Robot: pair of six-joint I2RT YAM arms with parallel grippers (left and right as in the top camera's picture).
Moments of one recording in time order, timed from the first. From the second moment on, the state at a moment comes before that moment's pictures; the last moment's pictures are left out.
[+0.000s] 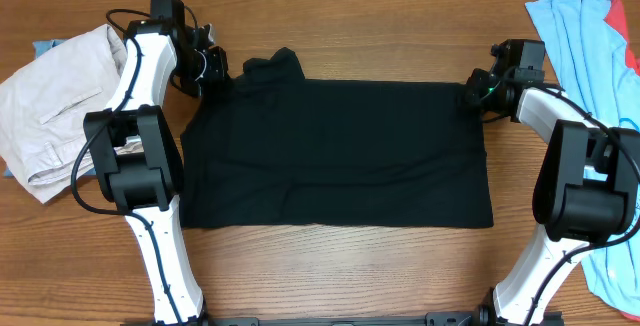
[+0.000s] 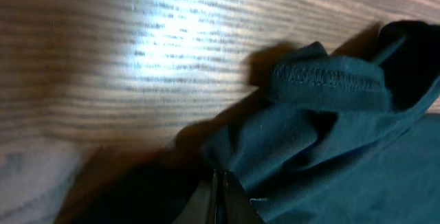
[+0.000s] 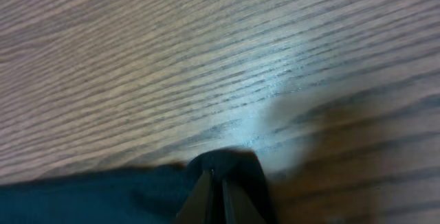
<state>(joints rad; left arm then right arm) 0.08 2.39 2.00 -0.99 0.42 -0.13 -0.16 2.09 1.30 -0.23 -0.22 0.23</state>
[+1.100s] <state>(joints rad) 0.19 2.15 2.00 -1.52 0.37 -0.12 -0.22 1.98 1.58 -1.30 -0.23 0.23</state>
